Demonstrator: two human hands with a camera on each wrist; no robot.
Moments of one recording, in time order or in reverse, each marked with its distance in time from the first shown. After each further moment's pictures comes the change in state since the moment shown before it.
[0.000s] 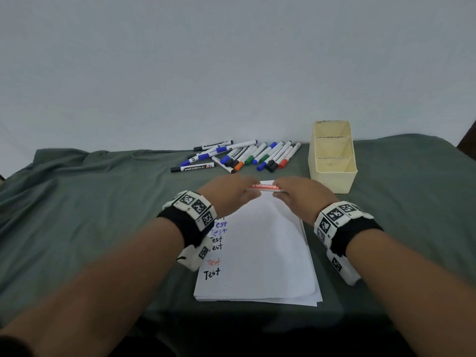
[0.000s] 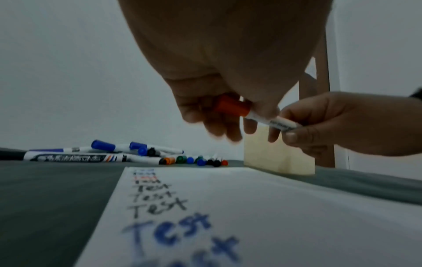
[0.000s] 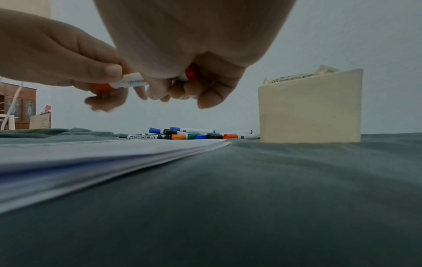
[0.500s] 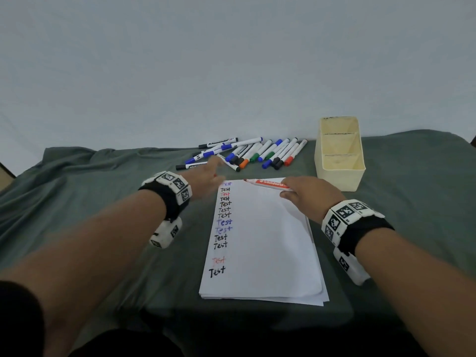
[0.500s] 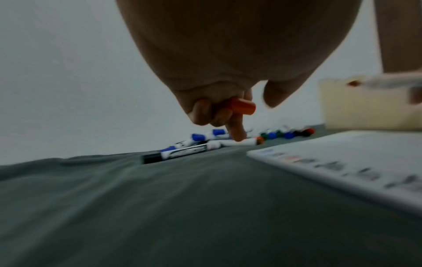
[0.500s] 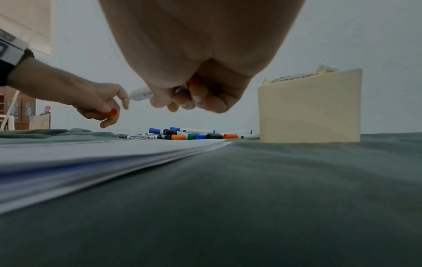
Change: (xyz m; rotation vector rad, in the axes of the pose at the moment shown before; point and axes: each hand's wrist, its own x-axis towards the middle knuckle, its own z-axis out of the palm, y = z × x) left_hand -0.001 -0.078 -0.016 -0.013 -0.066 -0.286; right_hand 0.001 0.004 0.000 0.026 -0.050 0.061
